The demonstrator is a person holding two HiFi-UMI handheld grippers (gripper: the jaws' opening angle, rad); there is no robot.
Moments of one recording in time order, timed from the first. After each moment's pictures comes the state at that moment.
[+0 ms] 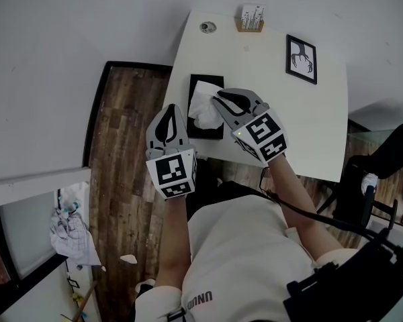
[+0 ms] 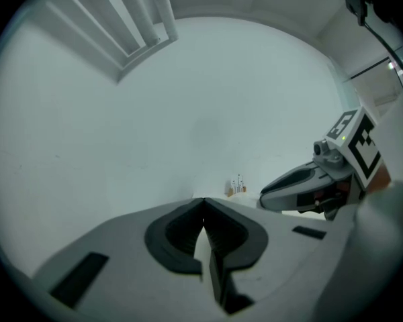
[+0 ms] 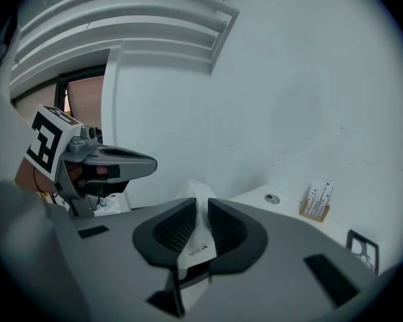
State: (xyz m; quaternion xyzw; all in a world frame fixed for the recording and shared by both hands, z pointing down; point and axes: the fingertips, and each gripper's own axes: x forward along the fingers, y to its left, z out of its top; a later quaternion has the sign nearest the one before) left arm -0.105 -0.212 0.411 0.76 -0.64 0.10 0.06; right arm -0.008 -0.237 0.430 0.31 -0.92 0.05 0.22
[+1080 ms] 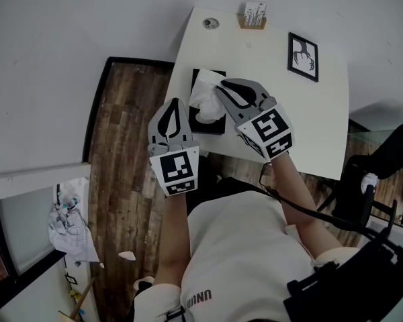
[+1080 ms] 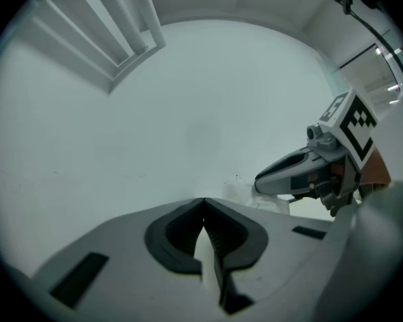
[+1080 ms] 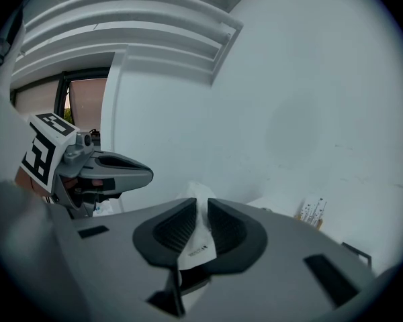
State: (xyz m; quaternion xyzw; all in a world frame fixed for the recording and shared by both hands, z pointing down) left arm -0.095 -0.212 0.399 0.76 -0.63 0.12 0.03; right arm -0.005 -0.244 0.403 0.33 -0.92 0.02 0.19
